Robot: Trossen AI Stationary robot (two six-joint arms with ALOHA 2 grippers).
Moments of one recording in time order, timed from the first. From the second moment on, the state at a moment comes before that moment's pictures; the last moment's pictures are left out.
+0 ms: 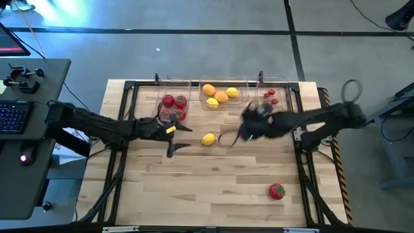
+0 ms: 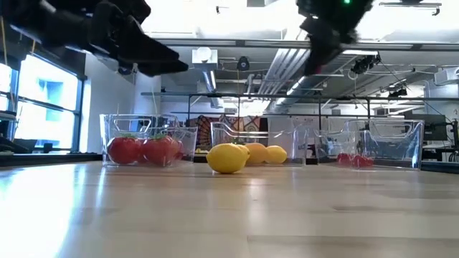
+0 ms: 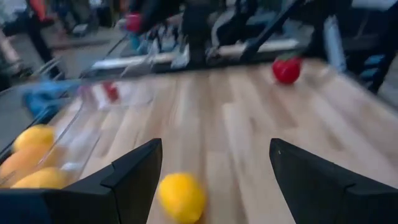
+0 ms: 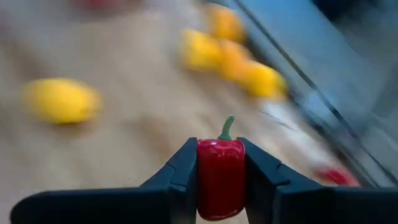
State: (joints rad) left arm -0.04 1.14 0.40 0.51 -0.04 0.11; right arm 0.13 1.41 1.16 -0.93 0.72 0.57
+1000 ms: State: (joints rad) left arm -0.06 1.22 0.37 0.65 -0.03 0.13; right arm -0.83 1.30 0.77 -0.78 0.25 0.43
